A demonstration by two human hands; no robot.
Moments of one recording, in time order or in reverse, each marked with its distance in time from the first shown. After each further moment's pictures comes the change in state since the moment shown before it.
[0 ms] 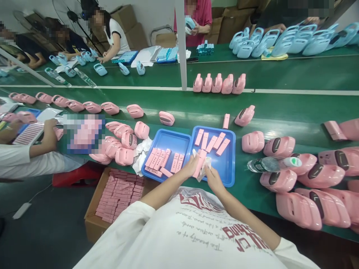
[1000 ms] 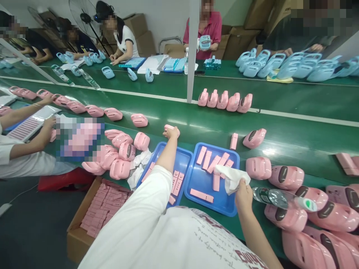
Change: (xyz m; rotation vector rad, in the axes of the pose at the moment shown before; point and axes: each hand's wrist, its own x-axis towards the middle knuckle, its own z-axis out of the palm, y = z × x) left_hand 0.205 0.160 -0.076 0.412 0.924 0.025; right_hand 0.061 0.038 -0.082 0.291 0.700 0.141
